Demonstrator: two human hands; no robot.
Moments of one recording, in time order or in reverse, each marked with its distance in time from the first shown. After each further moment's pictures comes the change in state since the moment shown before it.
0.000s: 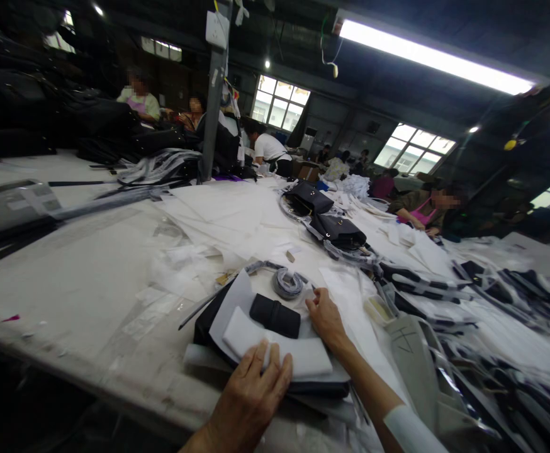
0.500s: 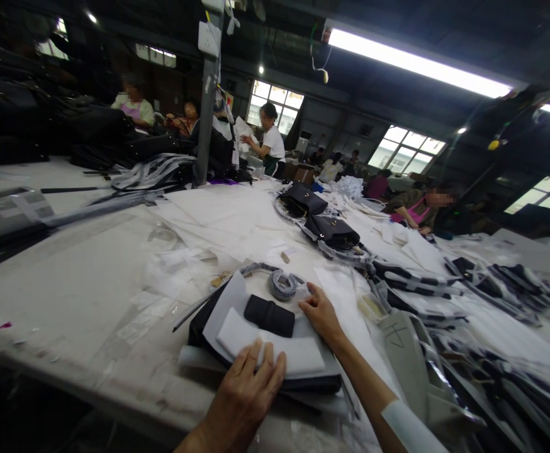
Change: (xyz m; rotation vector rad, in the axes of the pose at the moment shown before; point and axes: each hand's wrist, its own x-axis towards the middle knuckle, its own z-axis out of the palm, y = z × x) left_hand -0.007 0.001 0.008 0.026 -0.039 0.031; right_hand 0.003 0.015 0.003 0.515 0.039 -0.134
